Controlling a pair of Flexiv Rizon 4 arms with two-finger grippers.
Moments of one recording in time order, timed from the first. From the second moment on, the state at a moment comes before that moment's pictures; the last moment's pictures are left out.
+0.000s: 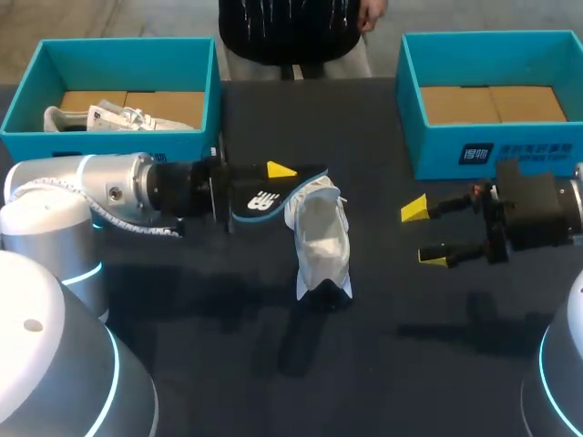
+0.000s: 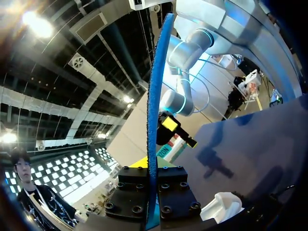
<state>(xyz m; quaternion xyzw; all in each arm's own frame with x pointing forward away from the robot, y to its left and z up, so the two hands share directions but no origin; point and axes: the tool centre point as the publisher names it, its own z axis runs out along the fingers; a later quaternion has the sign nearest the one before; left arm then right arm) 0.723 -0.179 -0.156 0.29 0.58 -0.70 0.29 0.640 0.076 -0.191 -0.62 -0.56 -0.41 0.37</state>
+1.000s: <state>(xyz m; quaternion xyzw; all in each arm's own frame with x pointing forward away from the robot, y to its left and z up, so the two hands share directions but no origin) 0.696 -0.171 -0.200 0.23 0.61 -0.72 0.24 0.659 0.097 -0.262 -0.60 -0.65 -0.38 0.28</state>
